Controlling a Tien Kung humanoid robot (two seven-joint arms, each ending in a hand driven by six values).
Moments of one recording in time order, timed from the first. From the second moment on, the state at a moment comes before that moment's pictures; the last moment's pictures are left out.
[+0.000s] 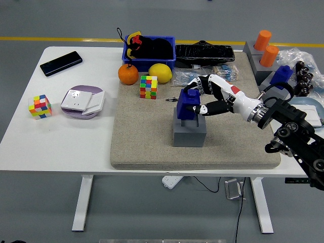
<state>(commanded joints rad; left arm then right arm) -0.26 0.19 -0.05 -0.20 0.21 -0.13 0.21 0.63 -0.24 0.84 1.07 -1.16 0.18 0.24</state>
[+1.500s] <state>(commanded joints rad) -0.26 0.18 -0.05 -0.20 0.21 -0.13 0.21 0.64 -0.25 0.79 1.02 -1.22 0.18 0.26</state>
